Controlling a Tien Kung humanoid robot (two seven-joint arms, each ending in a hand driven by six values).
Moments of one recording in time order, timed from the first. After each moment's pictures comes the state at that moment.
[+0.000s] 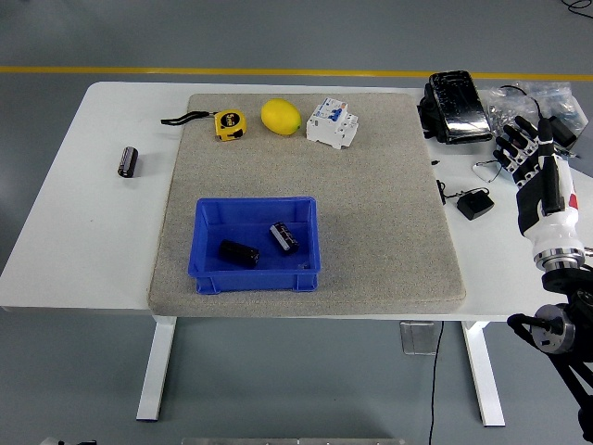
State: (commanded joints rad) left arm -0.21 0.13 -0.36 -0.22 0.60 0.25 0.17; right arm 0.17 -0.27 1.14 1.41 -0.71 -0.39 0.35
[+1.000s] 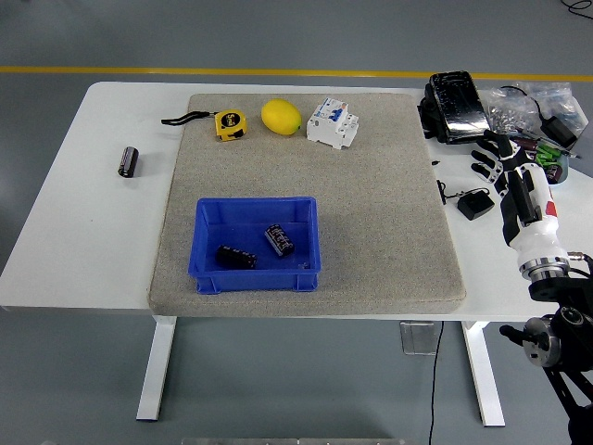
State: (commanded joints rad) left arm -0.20 0.14 -0.34 -0.22 0.58 0.25 0.16; right arm 0.15 -0.20 1.19 1.44 -0.96 -0.36 0.23
